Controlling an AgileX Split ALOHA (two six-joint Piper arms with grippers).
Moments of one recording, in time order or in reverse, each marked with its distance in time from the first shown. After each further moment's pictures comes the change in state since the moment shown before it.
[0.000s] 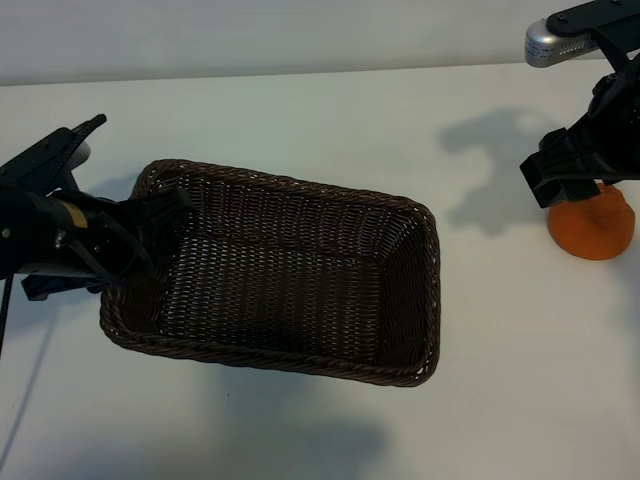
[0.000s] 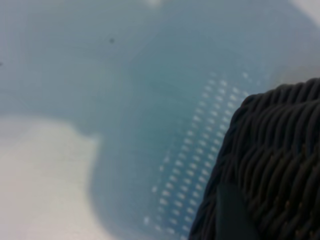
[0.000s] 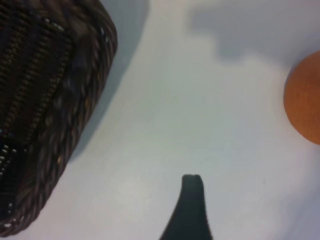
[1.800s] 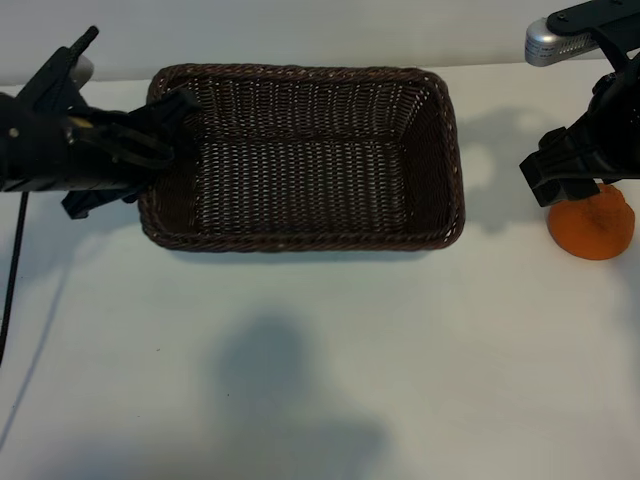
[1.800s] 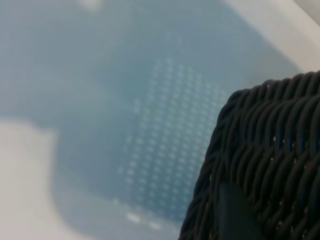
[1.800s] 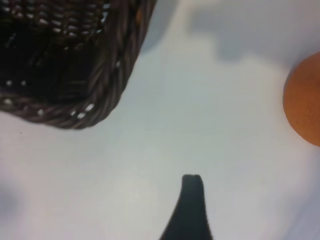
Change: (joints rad) left arm 0.079 0.175 -0.215 -0.458 -0.140 0.382; right arm 0.000 0.000 0.000 0.000 -0.004 0.000
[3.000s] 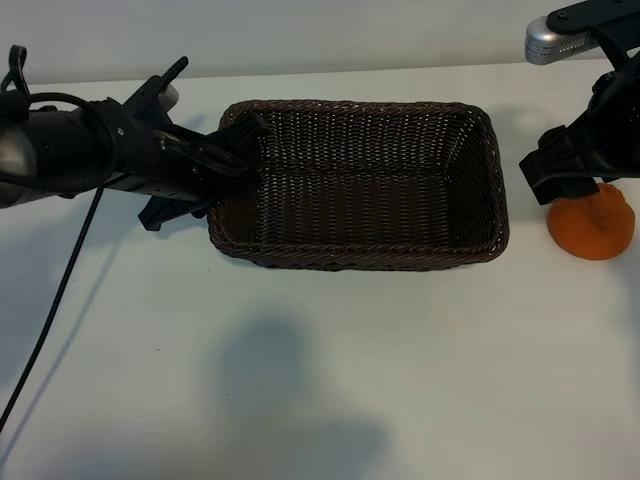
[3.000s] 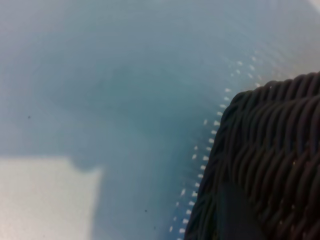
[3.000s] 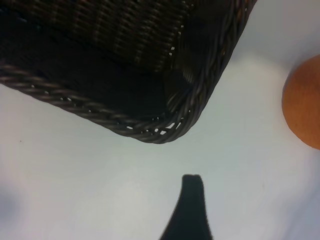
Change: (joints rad) left arm -0.096 0.253 -0.120 -0.056 -0.012 -0.005; right arm 0.000 0.000 0.000 0.000 -0.007 0.000
